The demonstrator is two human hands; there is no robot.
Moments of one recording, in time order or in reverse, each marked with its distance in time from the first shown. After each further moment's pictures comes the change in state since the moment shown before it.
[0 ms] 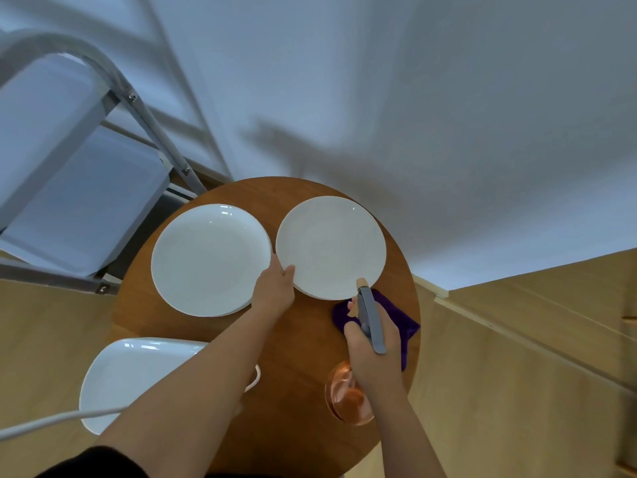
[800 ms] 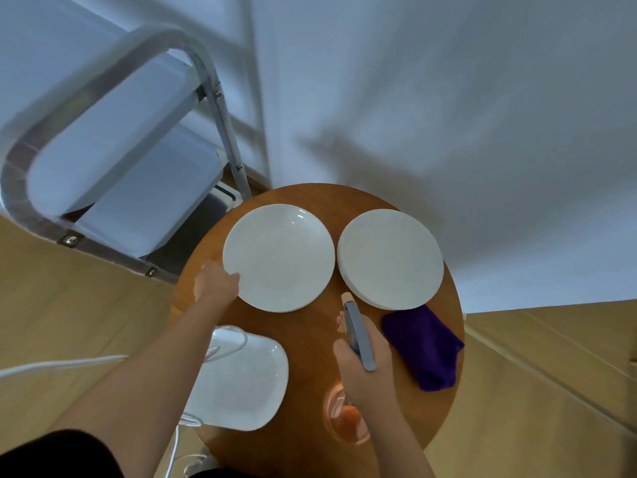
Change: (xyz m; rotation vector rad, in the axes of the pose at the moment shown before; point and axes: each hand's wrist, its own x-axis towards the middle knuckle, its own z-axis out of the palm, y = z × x) left_hand 0.018 -0.115 -0.150 0.033 0.182 -0.386; right_hand -0.056 -0.024 0.092 -0.051 -0.258 -0.099
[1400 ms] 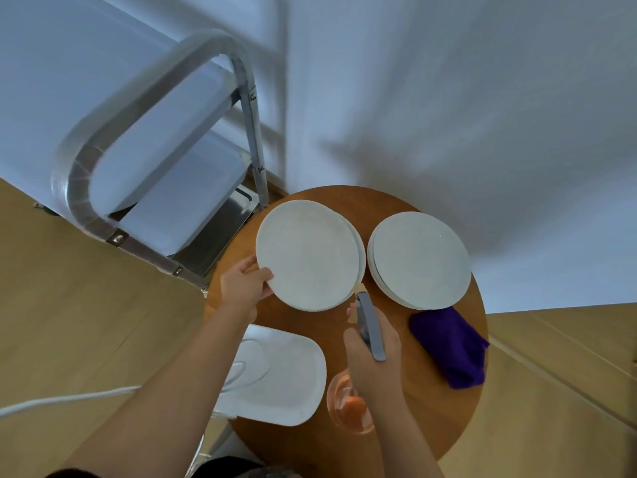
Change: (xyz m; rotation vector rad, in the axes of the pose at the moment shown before) left_hand -0.007 -0.013 -0.022 -0.890 -0.121 -0.156; right_hand -0.007 -0.020 0.058 -0.047 0.149 -0.097
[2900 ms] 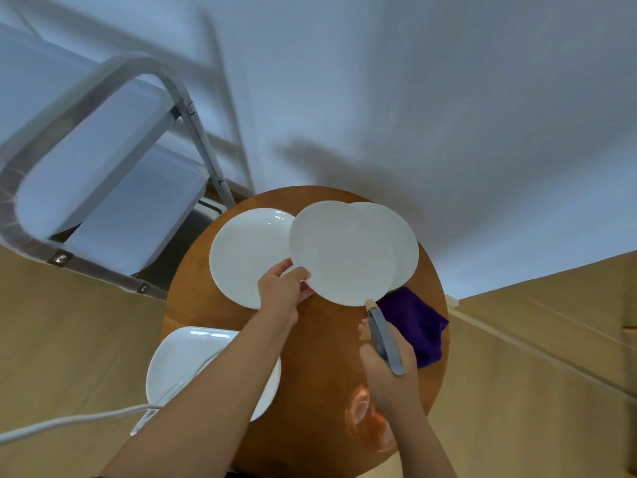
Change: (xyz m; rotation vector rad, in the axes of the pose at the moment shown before) left_hand -0.098 -0.022 0.115 -0.157 -0.183 -0.071; right_hand -0.010 0.045 -0.101 -0.010 0.091 0.176
